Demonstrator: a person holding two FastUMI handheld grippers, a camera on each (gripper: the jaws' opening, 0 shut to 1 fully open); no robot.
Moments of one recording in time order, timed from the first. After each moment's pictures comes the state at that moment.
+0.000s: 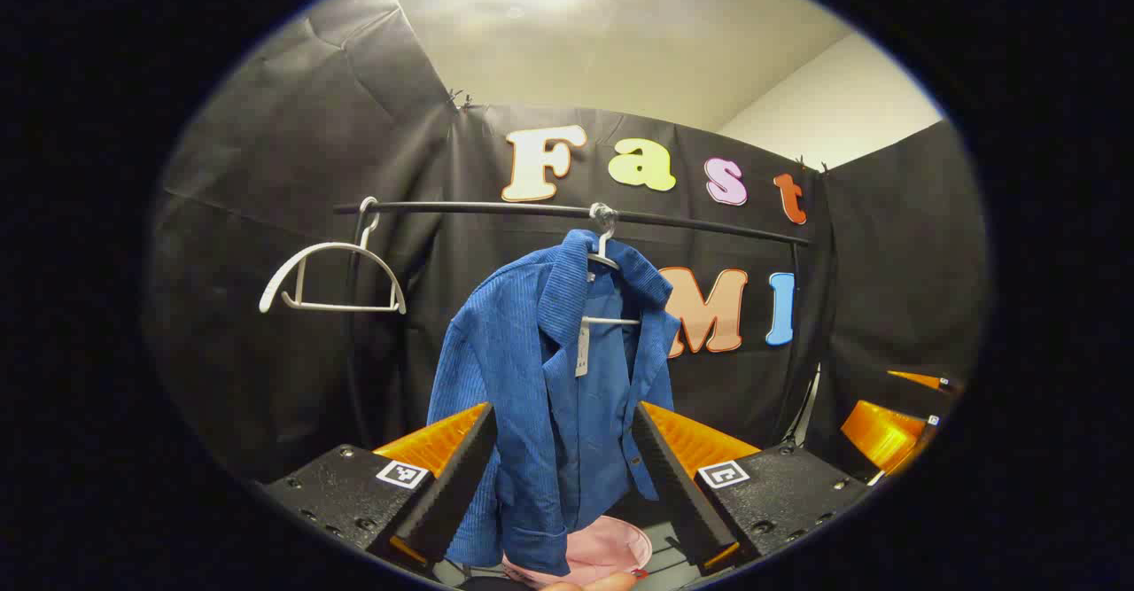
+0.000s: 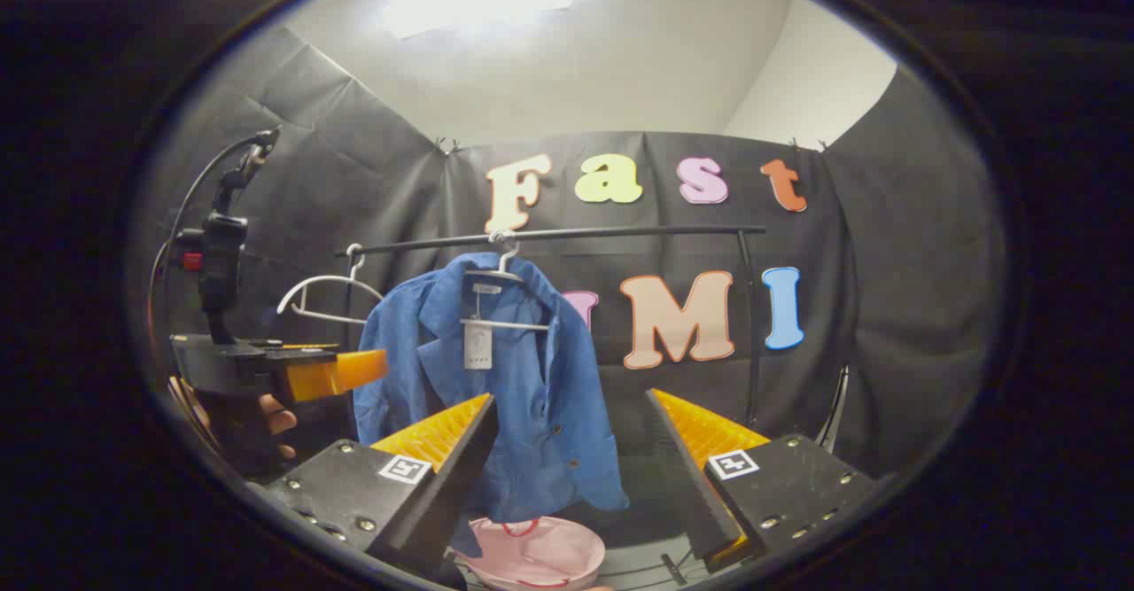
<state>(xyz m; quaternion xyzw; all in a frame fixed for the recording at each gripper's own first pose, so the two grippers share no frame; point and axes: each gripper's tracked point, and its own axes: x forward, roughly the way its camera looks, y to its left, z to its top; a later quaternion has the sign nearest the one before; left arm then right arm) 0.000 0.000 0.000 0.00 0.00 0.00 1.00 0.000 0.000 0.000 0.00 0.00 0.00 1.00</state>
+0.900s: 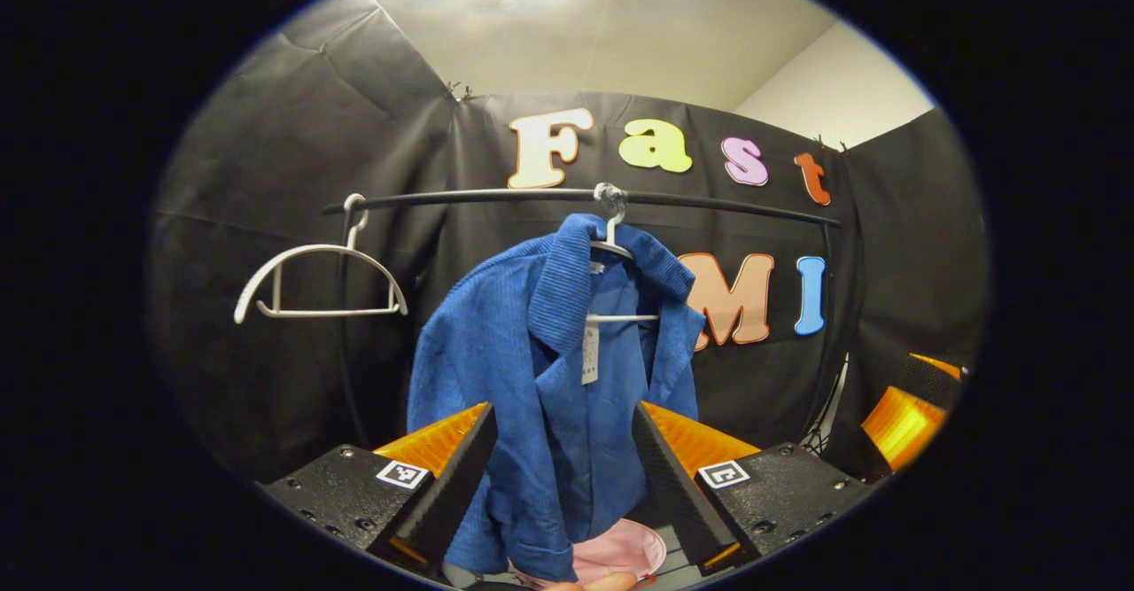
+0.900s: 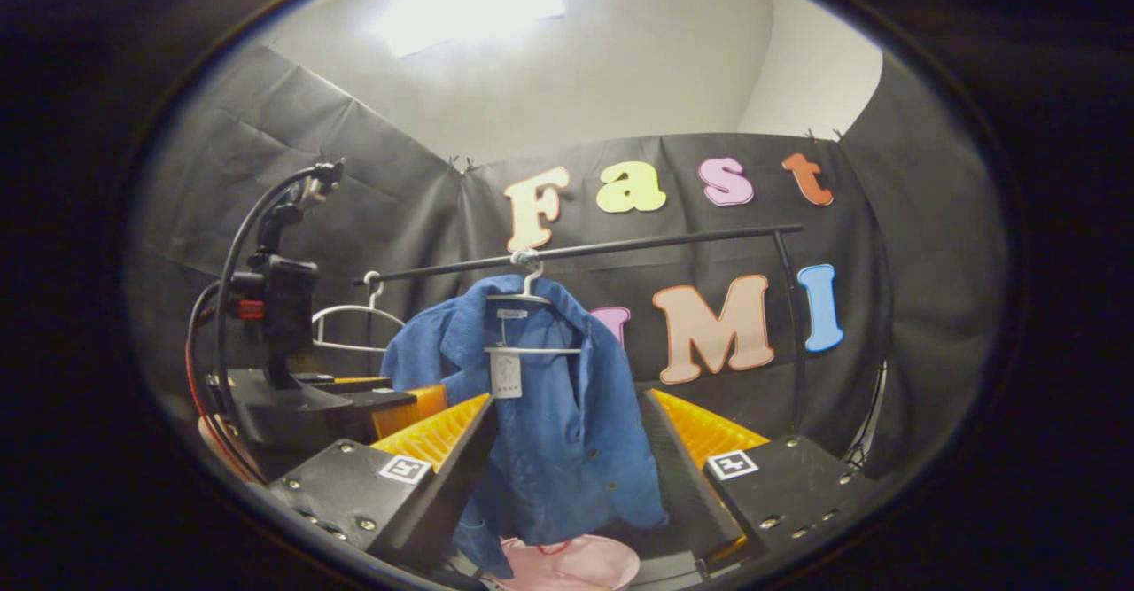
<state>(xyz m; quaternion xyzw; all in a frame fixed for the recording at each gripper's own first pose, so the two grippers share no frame) 0.059 -0.014 -0.004 0.01 0.03 0.02 1.00 0.046 0.010 0.017 0.03 -0.03 0.03 1.00</state>
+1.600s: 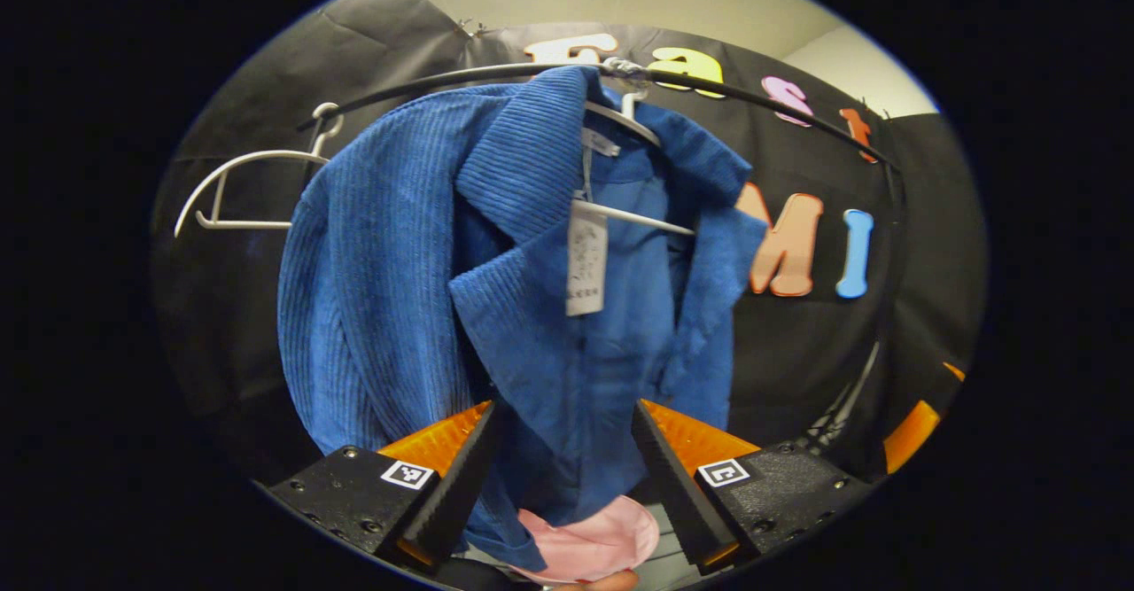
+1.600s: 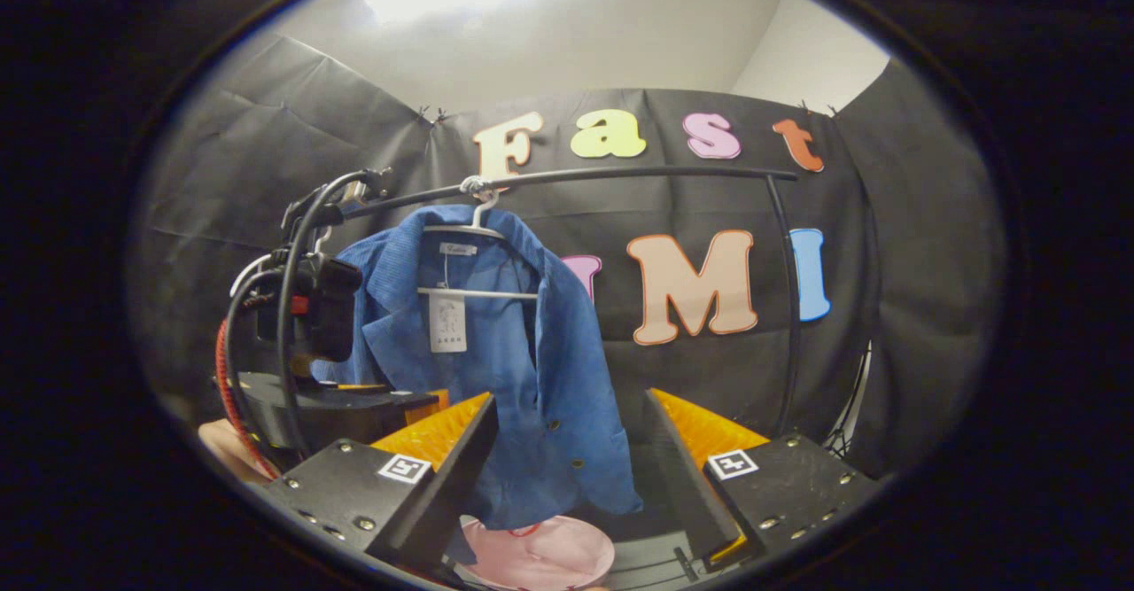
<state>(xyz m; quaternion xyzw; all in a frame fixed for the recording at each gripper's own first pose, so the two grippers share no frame) 0.134 0.004 -0.087 0.00 0.12 0.11 0.99 0.112 -0.005 -0.054 0.03 0.05 0.01 1.00</state>
